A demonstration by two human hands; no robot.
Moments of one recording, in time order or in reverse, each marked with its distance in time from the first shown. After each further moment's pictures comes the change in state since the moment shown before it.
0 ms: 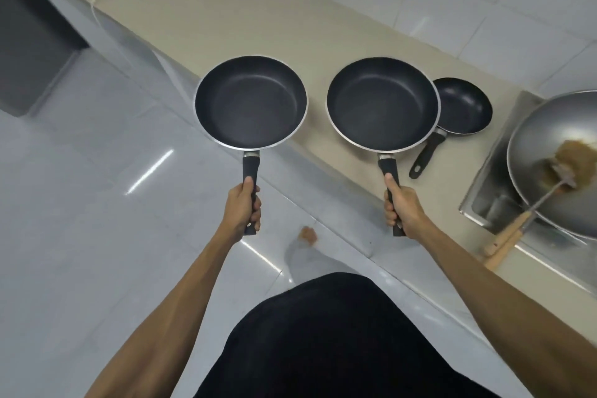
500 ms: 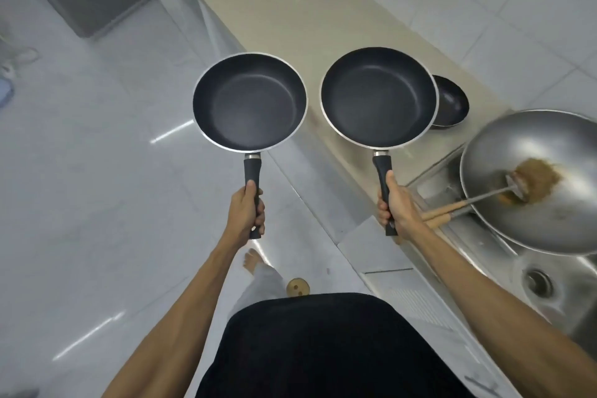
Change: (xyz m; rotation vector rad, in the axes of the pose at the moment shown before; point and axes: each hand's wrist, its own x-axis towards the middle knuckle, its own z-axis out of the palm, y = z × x) left_hand -0.202 -0.111 0.187 -0.239 0.258 0.023; right_hand -0.043 0.051 -0.184 -0.123 -0.203 -0.075
